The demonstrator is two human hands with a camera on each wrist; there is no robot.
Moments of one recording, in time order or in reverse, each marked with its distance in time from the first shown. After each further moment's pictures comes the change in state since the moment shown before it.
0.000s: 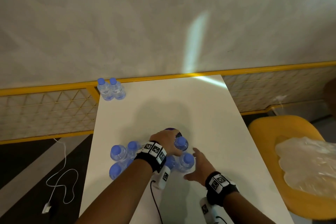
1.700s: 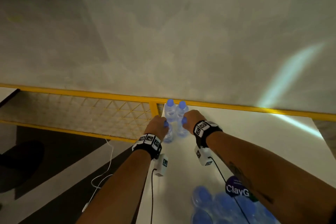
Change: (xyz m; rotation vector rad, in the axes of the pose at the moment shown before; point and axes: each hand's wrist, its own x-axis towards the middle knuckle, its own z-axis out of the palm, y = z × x) left_hand 0.012 -0.303 -0.136 -0.201 0.523 -0.416; right_hand 0.246 -0.375 0.040 -0.461 0.090 -0.429
